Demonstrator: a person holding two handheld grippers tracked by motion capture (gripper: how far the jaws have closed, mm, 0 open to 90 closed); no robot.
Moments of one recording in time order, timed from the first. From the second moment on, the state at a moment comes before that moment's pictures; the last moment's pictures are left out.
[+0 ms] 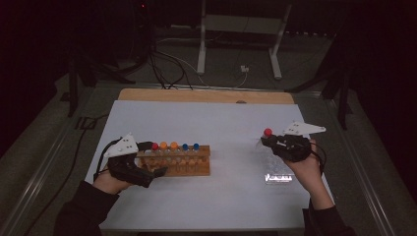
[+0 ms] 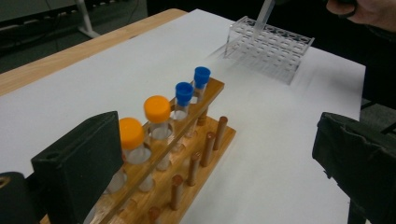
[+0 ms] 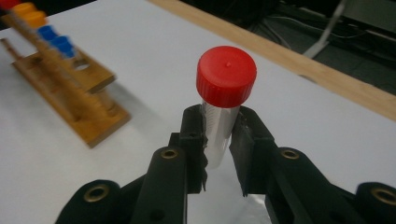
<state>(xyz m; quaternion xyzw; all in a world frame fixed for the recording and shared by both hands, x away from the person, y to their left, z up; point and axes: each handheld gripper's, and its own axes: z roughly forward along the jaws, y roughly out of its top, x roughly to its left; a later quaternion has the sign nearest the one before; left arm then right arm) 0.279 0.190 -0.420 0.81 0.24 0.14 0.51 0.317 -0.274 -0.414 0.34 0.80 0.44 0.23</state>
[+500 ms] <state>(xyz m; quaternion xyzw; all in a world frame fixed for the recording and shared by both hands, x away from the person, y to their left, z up) 0.274 0.155 -0.410 0.82 0.20 0.12 0.53 0.287 -0.242 -0.430 0.30 0.82 0.44 0.19</state>
